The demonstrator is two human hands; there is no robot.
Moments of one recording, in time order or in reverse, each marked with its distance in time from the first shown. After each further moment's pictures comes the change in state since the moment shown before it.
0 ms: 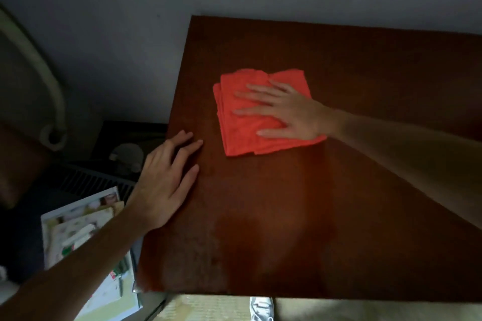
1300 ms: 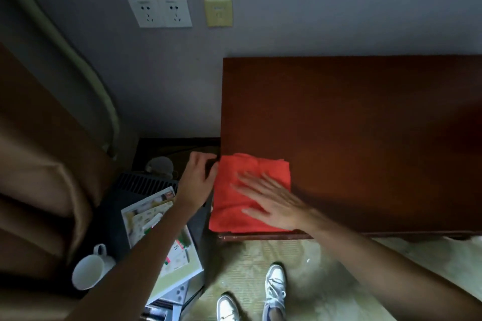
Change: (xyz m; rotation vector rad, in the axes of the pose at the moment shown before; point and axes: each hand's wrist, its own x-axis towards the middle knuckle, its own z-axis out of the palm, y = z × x) left_hand -0.051 -0.013 -0.068 -0.370 0.098 -0.266; right_hand -0.019 -0.263 0.007 0.321 0.090 0.258
